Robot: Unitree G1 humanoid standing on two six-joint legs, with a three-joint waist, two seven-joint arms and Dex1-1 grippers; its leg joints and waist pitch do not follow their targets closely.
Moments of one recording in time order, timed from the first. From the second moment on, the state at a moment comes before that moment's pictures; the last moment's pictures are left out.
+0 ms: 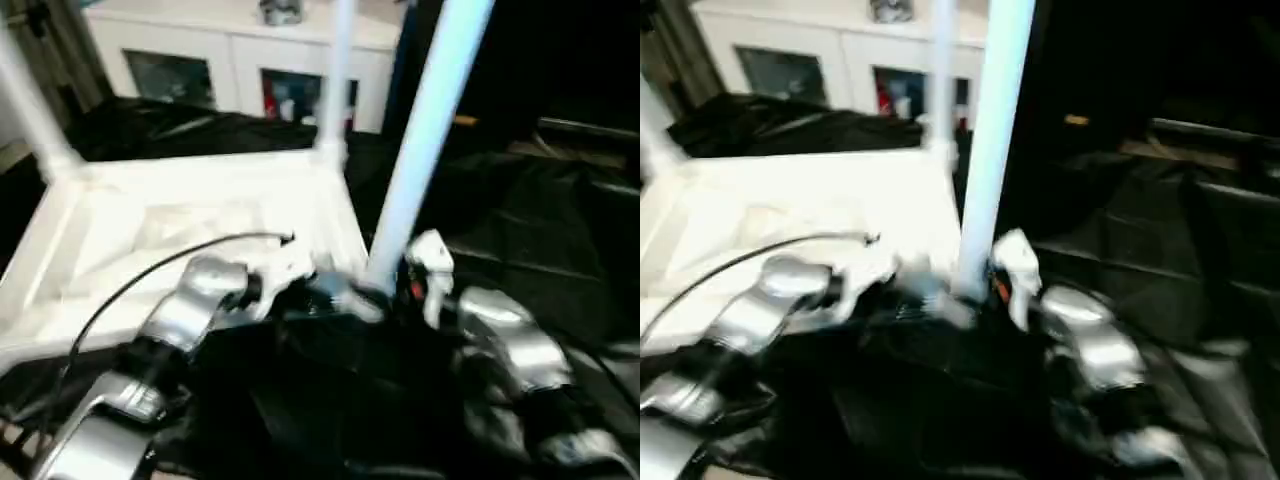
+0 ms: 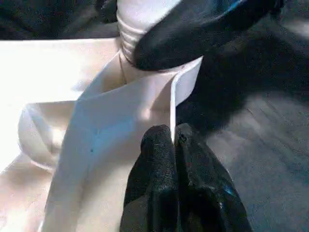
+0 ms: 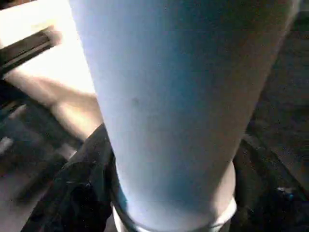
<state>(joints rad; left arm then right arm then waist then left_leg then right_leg) -0.63 0.25 -0.31 0.60 0.04 0.17 -0.95 -0.45 -0.16 0.06 0.54 0.16 0.14 0.64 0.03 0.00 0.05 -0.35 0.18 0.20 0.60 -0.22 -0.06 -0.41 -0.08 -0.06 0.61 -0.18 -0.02</state>
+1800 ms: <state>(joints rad) -0.57 0.35 -0.30 0.55 0.00 0.10 -1.19 -0.42 -0.26 0.17 0.49 0.15 0.12 0.96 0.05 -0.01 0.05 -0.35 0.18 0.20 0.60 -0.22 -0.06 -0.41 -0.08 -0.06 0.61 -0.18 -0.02</state>
